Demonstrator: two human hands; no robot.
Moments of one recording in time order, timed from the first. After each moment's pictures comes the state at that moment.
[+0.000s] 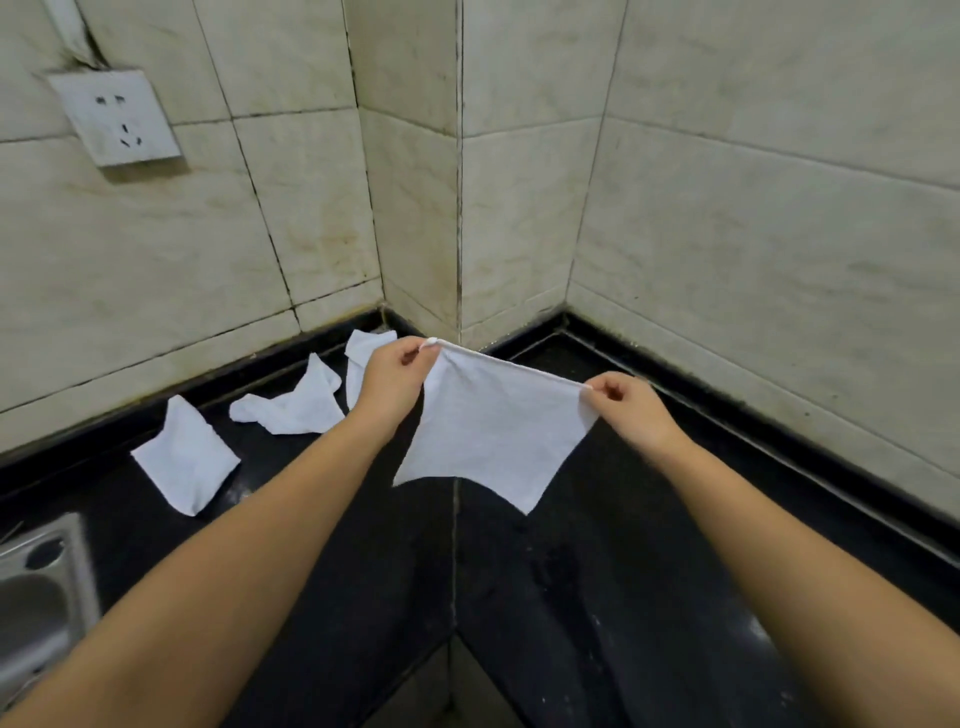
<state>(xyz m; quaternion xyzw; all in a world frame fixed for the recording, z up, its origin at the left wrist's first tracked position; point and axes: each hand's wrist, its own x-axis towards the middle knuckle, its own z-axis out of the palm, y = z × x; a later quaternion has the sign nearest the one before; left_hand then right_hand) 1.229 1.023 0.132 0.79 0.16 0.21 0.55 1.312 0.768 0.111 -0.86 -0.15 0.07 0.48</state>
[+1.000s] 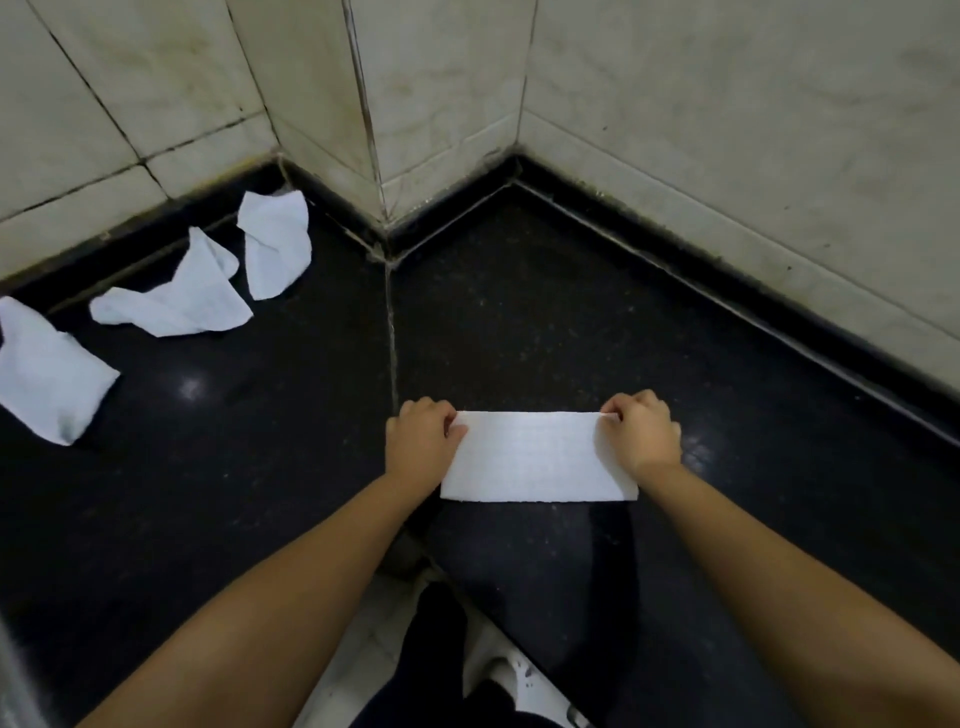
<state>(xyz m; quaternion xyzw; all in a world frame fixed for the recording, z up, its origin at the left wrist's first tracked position) 1.201 0.924 -0.054 0.95 0.14 -0.04 0.26 1.269 0.682 -0.034 -0.98 0.02 0.11 0.16</state>
